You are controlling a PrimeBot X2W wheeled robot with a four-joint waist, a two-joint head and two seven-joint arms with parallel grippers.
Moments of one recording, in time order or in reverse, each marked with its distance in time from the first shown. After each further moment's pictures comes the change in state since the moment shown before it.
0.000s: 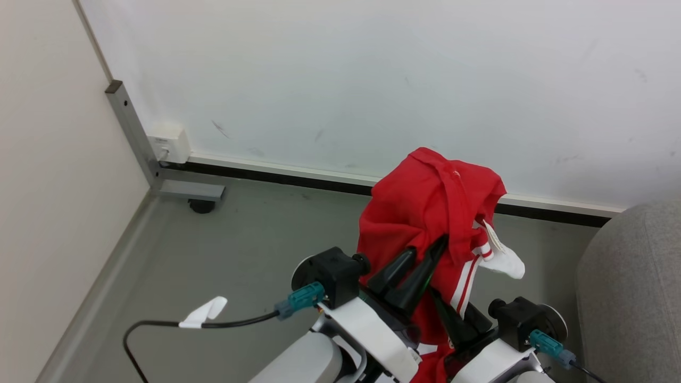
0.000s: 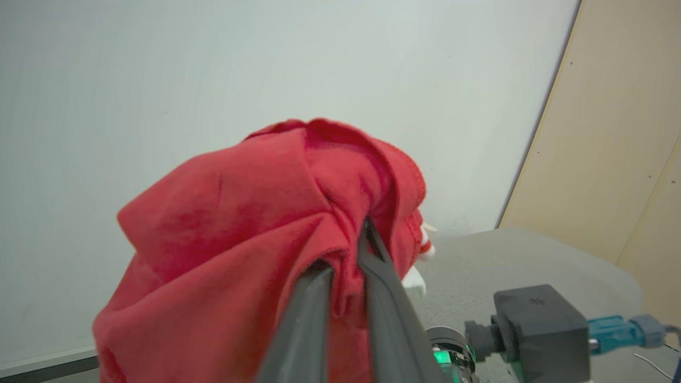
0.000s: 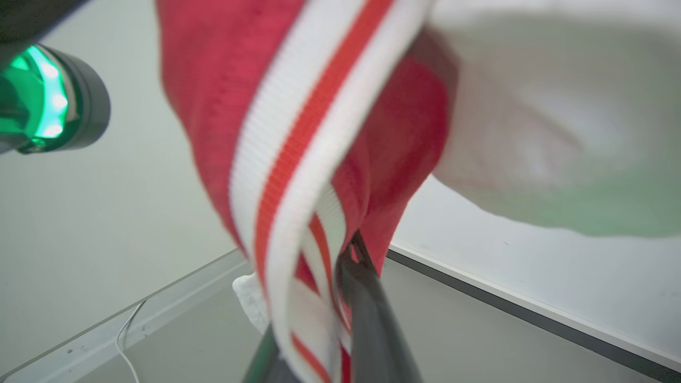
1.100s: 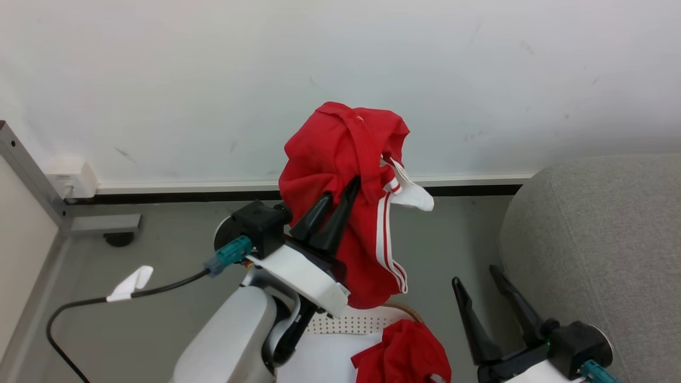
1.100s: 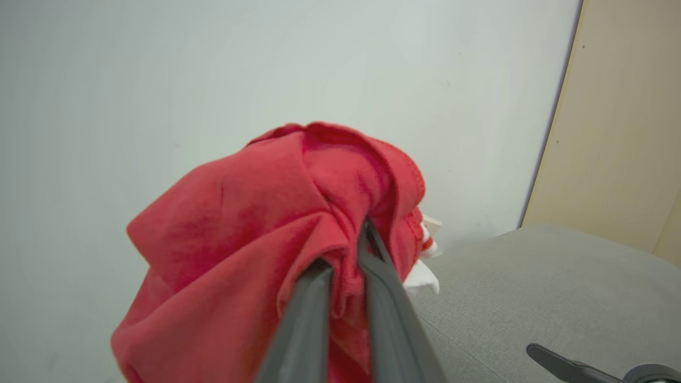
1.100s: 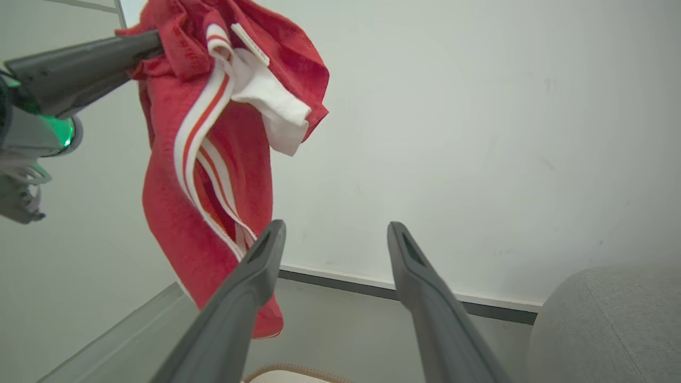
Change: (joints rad) left arm -0.048 0.055 0.238 0.086 0.099 -0.027 0.010; right arm 0.191 0.022 -0.227 -0.235 -0.071 0.000 0.000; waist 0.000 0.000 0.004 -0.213
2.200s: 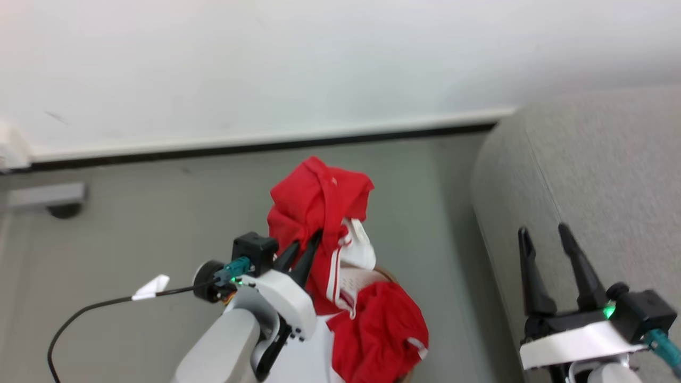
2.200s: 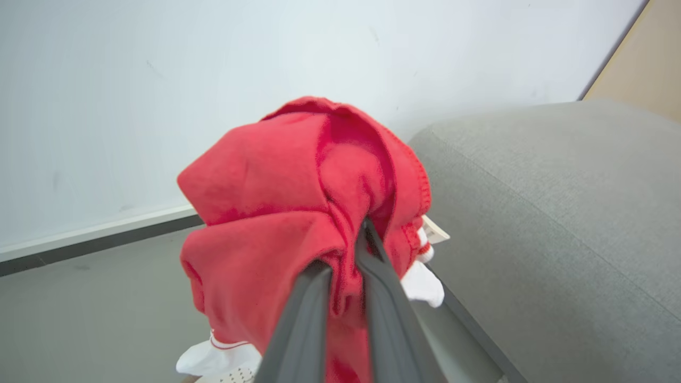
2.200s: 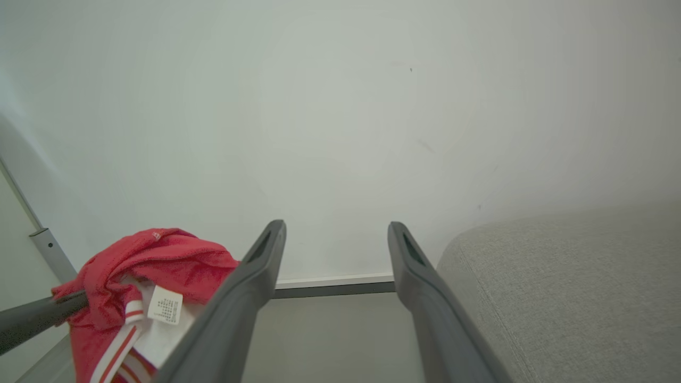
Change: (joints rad) left arm -0.042 -0.026 0.000 0.466 0.065 -0.033 -0.051; right arm -0.065 0.018 -0.199 -0.002 0.003 0.000 0.000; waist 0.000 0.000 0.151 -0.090
